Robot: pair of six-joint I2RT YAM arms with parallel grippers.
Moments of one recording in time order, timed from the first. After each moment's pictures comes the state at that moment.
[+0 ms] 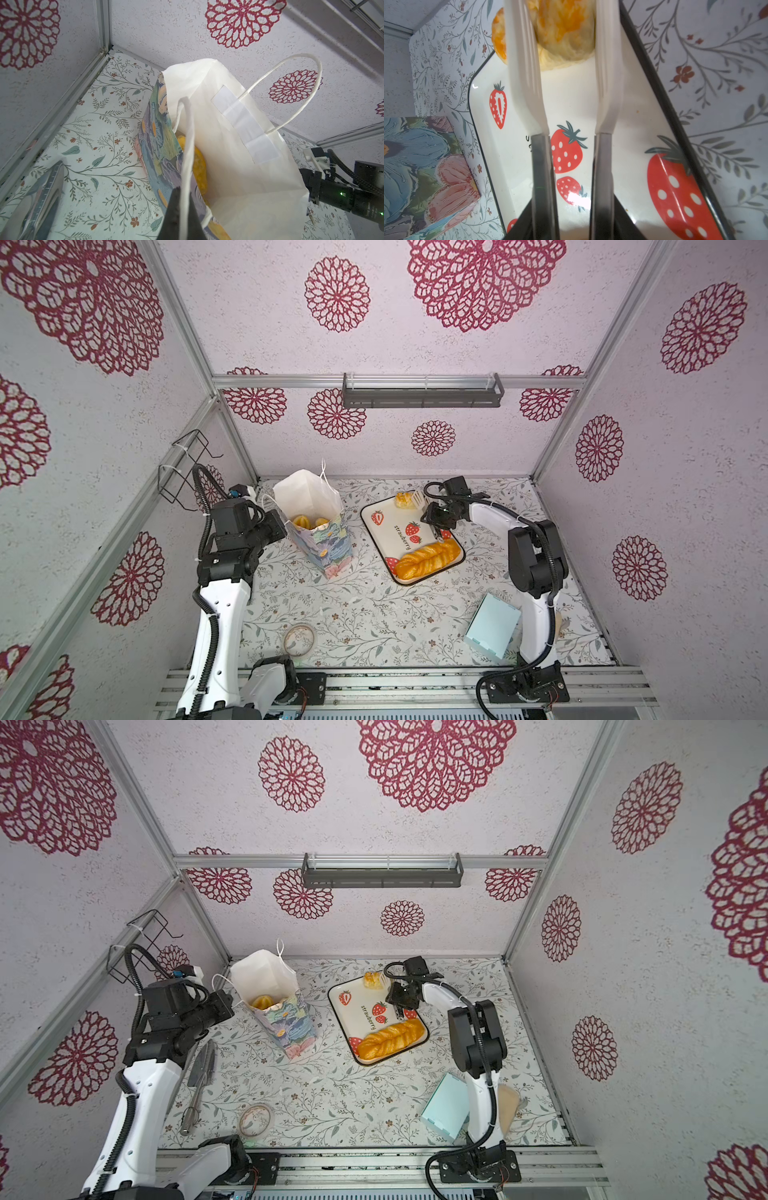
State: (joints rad) left arm 0.17 1.05 1.10 -0.60 0.18 -0.35; right arm 0.34 2.11 1.62 -0.50 -0.33 0.51
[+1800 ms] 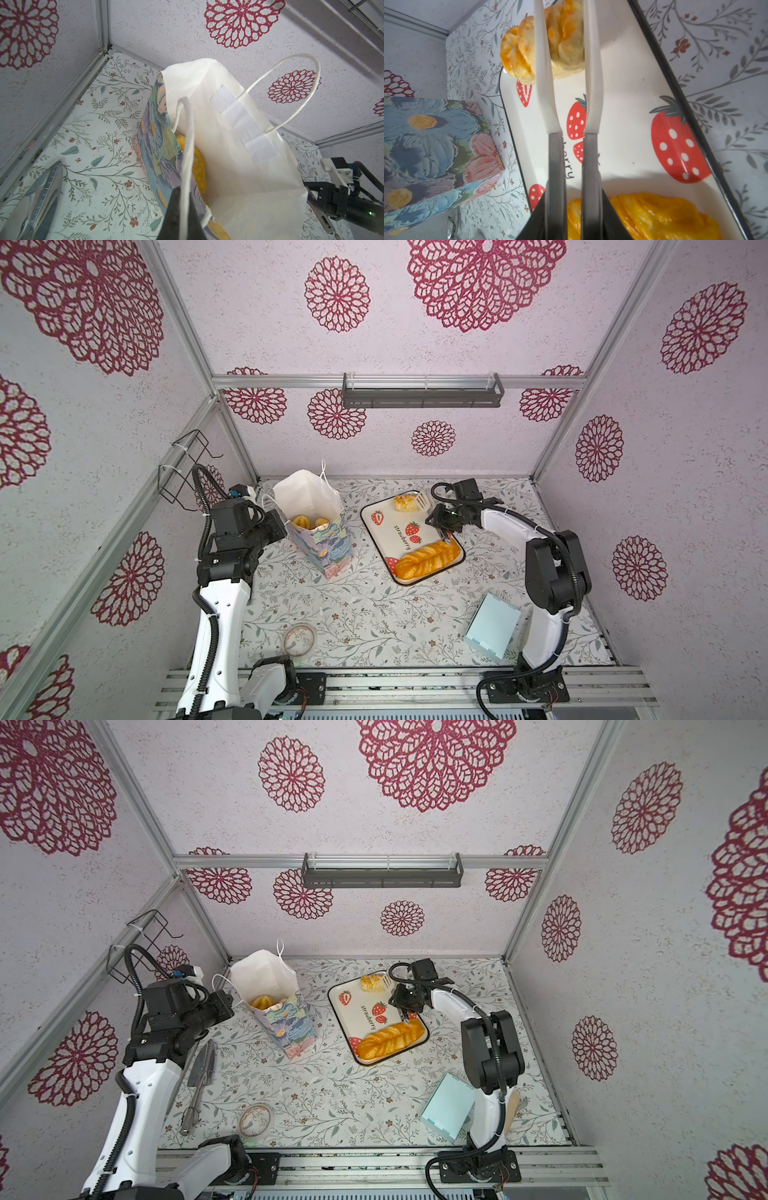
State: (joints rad) left arm 0.17 1.05 1.10 -0.60 0.19 -0.35; right arm 0.33 1.90 1.44 -0.45 -0.40 0.53
